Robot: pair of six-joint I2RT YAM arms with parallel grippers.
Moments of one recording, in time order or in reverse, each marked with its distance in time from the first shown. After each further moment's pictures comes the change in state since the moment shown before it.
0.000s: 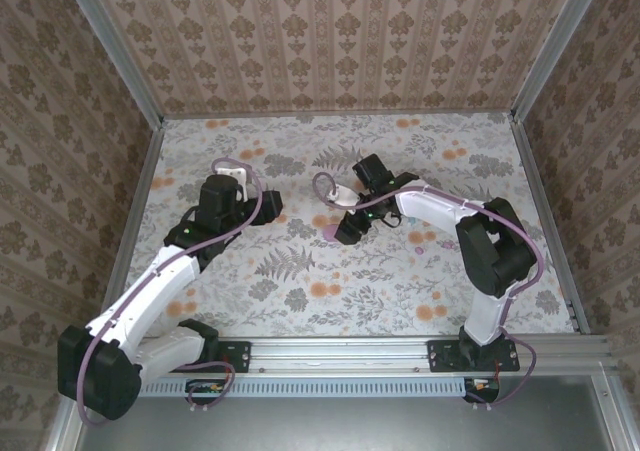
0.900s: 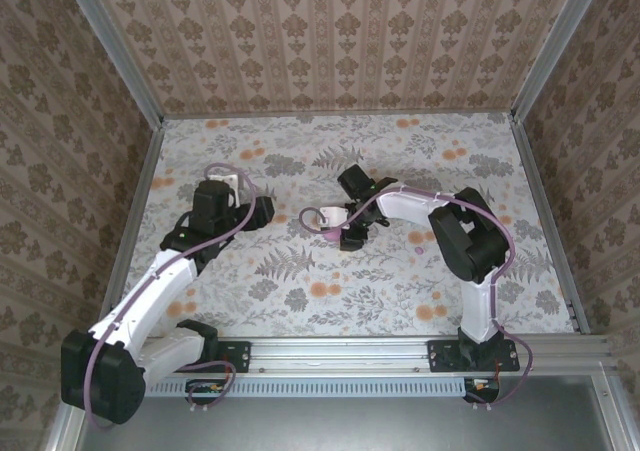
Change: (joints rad) left arm 0.082 -0.021 -0.065 -0.003 0.039 0.018; right arm 0.059 0.163 0.057 -0.007 0.146 -0.381
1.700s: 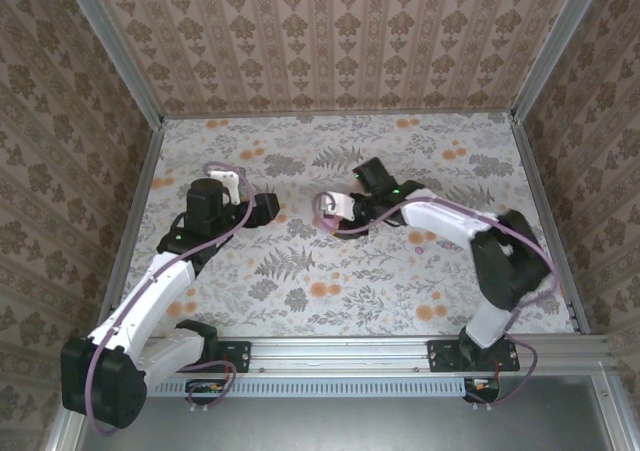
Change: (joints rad) left arm 0.029 -0.013 -0.004 0.109 0.216 0.007; right arm -0.030 -0.354 -0.192 0.206 -0.203 0.185
